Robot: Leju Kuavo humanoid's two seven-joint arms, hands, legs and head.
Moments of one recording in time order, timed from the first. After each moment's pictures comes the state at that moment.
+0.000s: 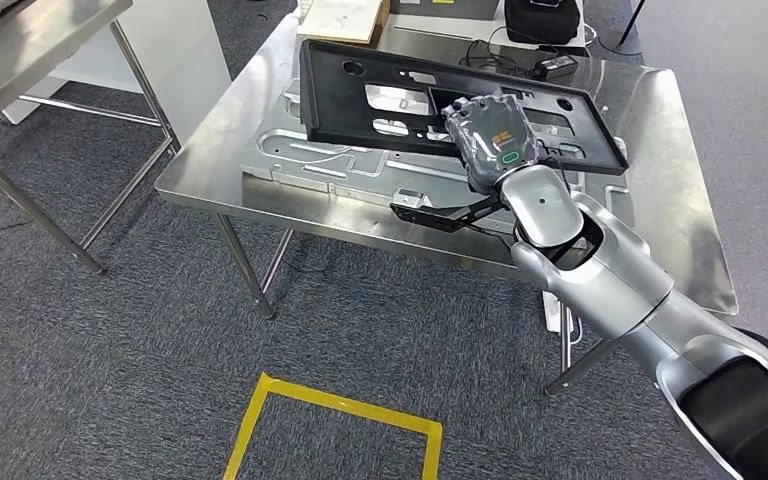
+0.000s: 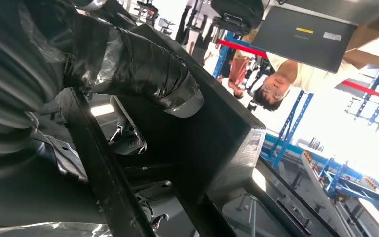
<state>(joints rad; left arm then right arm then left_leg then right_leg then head) 0.00 -0.24 0.65 -0.18 -0.50 -0.12 -0.13 -0.96 -0.41 0.84 -1.25 1.33 -0.05 0.11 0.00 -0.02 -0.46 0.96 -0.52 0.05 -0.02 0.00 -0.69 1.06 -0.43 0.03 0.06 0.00</state>
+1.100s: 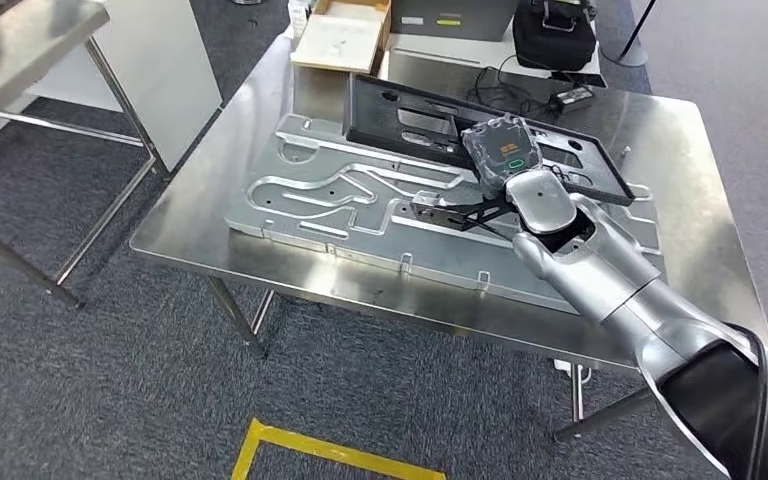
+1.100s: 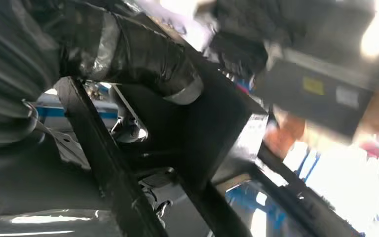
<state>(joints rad) -0.02 -0.25 0.65 -0.17 -0.49 -0.12 -0.12 -0.97 -0.37 0.83 -0.96 1.25 -0.04 0.07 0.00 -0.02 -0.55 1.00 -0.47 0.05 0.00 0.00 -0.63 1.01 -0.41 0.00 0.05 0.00</state>
